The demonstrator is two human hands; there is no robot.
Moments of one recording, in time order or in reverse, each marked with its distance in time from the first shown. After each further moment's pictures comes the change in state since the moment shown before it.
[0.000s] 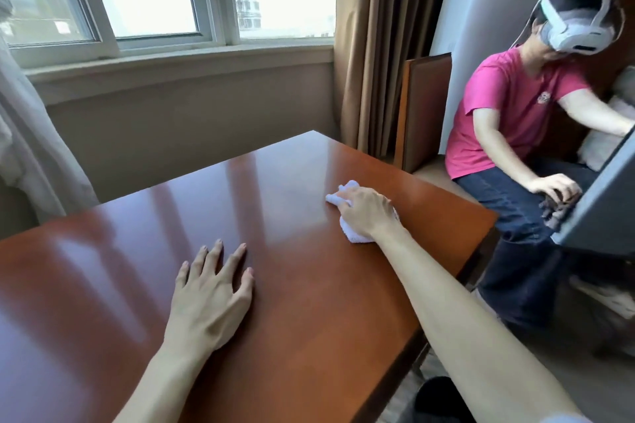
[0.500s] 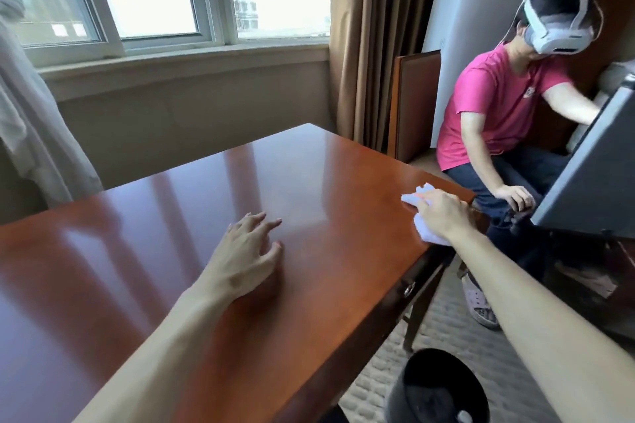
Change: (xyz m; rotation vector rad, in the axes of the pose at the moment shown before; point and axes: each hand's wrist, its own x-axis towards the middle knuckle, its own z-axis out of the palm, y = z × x) left_hand -0.013 0.037 -0.025 -0.216 -0.065 0.269; right_hand -0.123 0.098 -0.076 0.014 0.078 0.233
